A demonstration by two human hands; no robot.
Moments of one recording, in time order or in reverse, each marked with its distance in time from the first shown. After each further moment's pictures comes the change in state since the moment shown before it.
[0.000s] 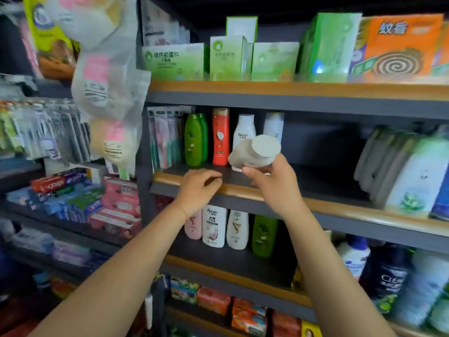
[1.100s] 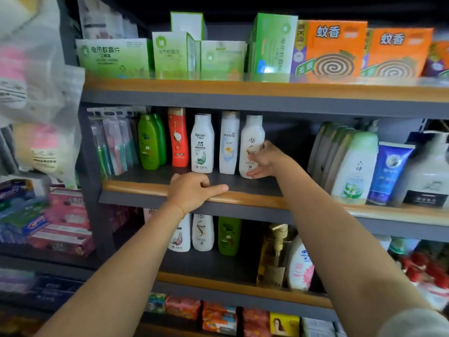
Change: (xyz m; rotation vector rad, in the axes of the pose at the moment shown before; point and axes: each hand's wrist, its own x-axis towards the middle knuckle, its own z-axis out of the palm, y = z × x) left_hand 0.036 0.034 0.065 0.229 -0.100 0.048; right_hand 0.114 0.077 -0.087 -0.053 -0.030 0.728
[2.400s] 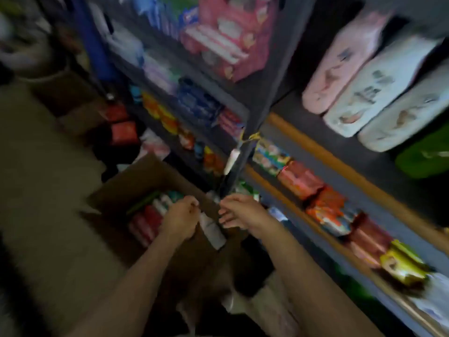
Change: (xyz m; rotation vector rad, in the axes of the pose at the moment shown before) left_hand -0.417 -0.280 0.101 -0.127 -0.278 -1.114; right_hand -0.200 0.303 0.388 -0.094 -0.978 0.545
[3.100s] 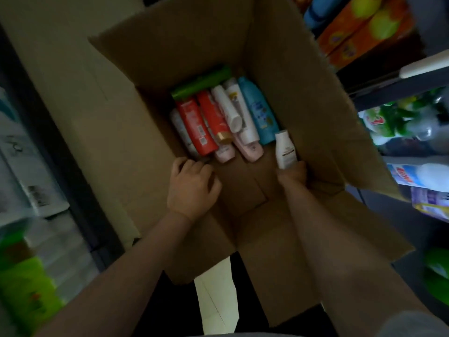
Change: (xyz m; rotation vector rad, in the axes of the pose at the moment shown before) left_hand 0.005 -0.268 0.118 0.406 0.221 0.061; right_hand 0.307 0.271 0.072 -0.696 0.569 0.457
